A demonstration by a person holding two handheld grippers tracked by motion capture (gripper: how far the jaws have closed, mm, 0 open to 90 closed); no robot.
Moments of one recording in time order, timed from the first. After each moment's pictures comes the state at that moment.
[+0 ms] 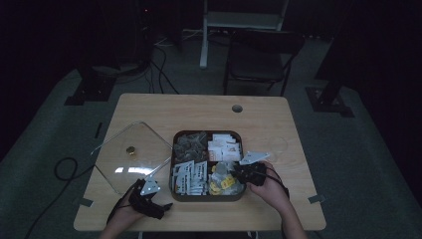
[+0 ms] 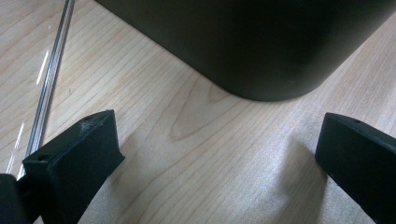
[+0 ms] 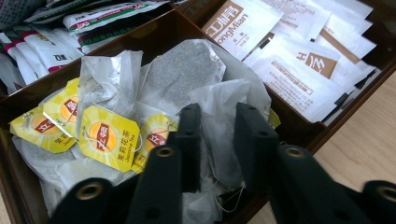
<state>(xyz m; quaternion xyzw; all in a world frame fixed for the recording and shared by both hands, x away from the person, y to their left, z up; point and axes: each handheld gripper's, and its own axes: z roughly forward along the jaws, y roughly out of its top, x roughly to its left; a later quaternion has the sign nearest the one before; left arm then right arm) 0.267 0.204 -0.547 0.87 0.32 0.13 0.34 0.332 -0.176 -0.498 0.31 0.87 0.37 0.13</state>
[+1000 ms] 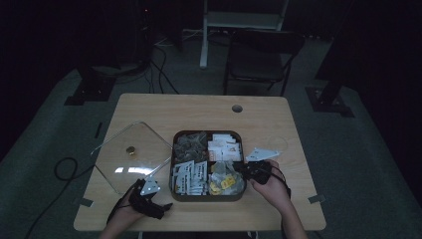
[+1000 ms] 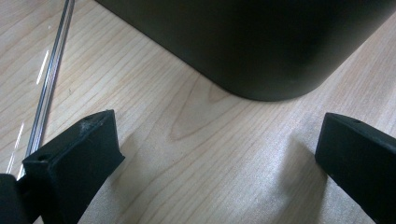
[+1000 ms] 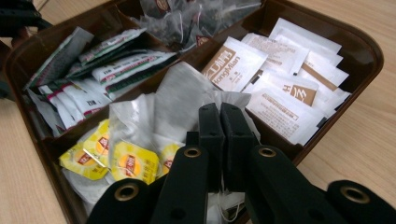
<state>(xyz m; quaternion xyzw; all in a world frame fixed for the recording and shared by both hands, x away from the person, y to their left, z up) 0.267 0.204 -0.547 0.87 0.32 0.13 0.34 0.325 -0.185 -0.476 0.33 0.84 0.42 0.12</state>
